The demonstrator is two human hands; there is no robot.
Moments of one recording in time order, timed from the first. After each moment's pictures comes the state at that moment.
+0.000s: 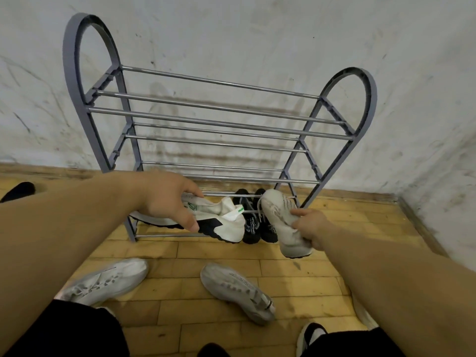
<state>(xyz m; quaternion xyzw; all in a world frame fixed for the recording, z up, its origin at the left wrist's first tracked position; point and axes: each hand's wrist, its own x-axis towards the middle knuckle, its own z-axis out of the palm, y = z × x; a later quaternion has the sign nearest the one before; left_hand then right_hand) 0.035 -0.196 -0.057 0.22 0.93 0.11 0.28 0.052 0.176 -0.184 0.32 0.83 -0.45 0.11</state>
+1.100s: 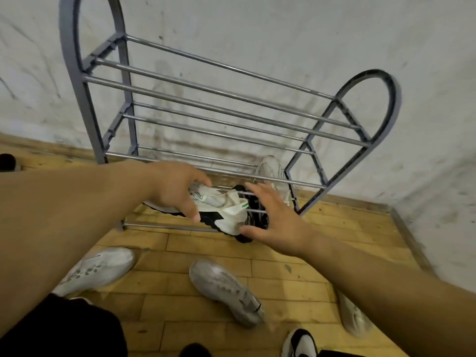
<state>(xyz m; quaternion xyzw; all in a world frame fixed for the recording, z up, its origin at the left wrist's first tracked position) 0.006 -0.191 -0.098 0.22 0.92 0.19 0.26 0.074 0.094 -0.131 -0.15 0.95 -0.23 0.12</state>
